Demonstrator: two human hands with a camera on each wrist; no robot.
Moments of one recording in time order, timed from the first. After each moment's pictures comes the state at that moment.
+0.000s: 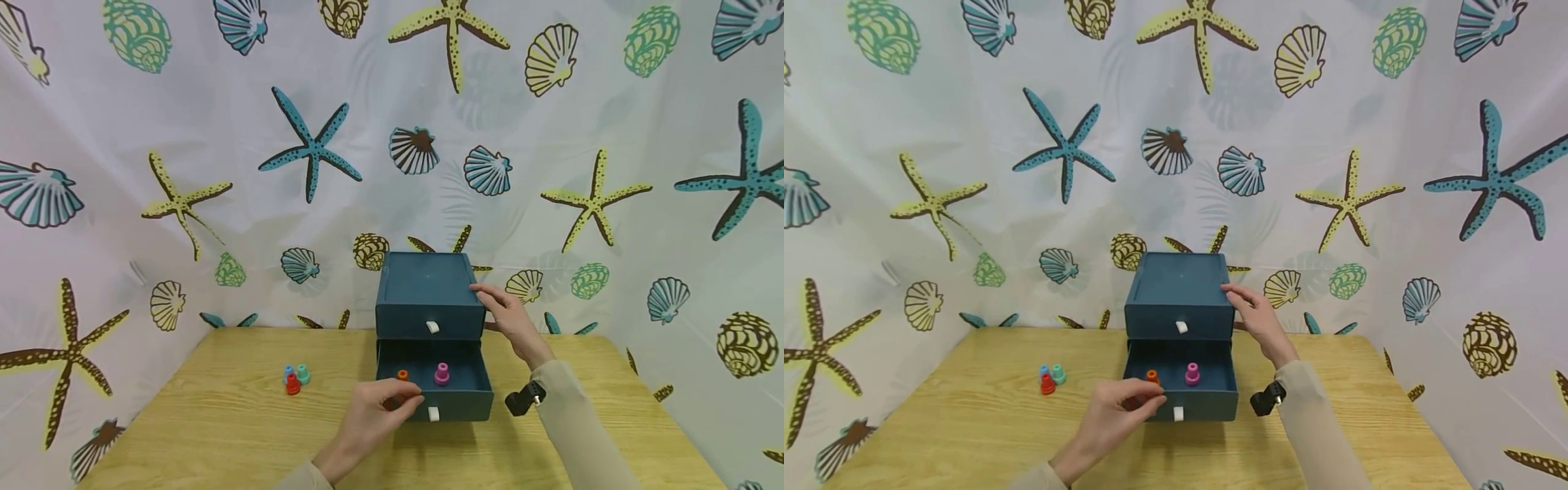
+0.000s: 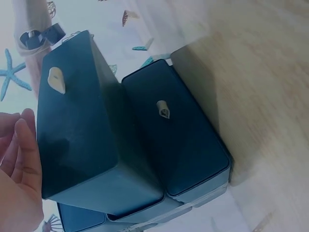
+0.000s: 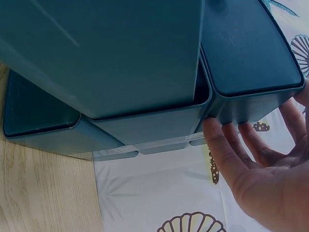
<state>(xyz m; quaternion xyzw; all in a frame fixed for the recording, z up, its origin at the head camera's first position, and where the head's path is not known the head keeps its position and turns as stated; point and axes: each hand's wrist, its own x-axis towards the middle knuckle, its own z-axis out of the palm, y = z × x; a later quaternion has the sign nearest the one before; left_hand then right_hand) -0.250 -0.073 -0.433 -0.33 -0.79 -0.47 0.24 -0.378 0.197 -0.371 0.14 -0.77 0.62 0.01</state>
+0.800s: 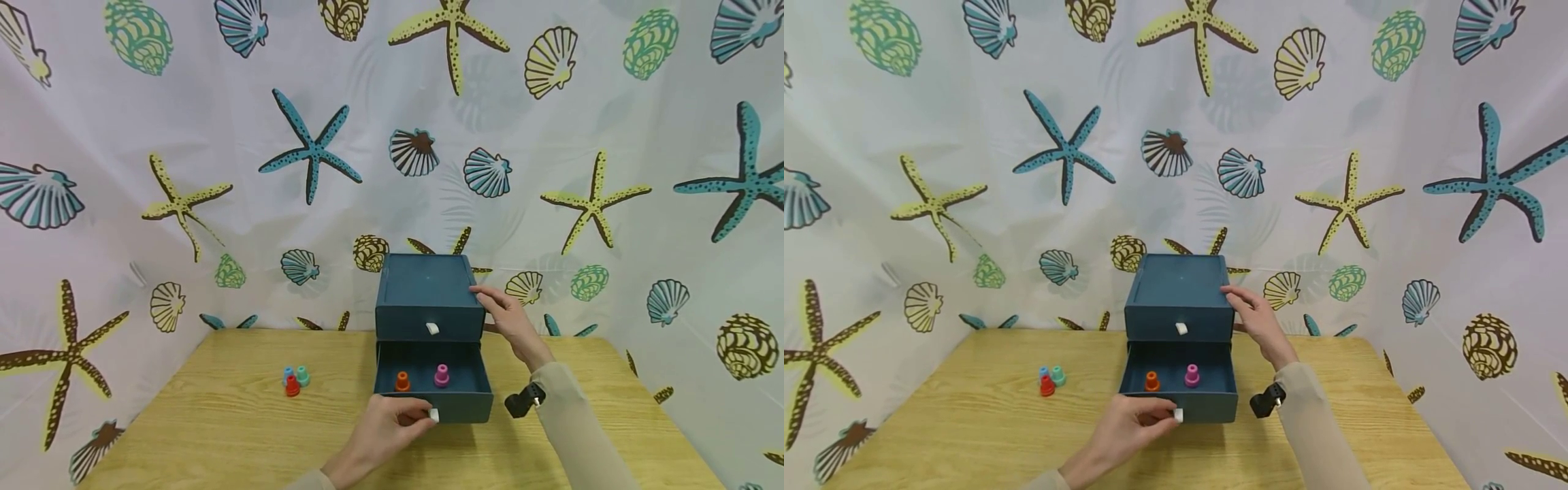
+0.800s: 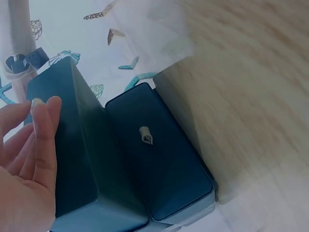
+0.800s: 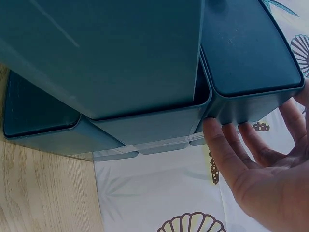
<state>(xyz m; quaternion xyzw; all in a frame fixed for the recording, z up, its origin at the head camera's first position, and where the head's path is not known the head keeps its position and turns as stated) -0.252 -0.063 -0.448 -0.30 -0.82 -0.48 0.08 -0.381 0.198 -0.373 0.13 -0.78 0.62 0.02</state>
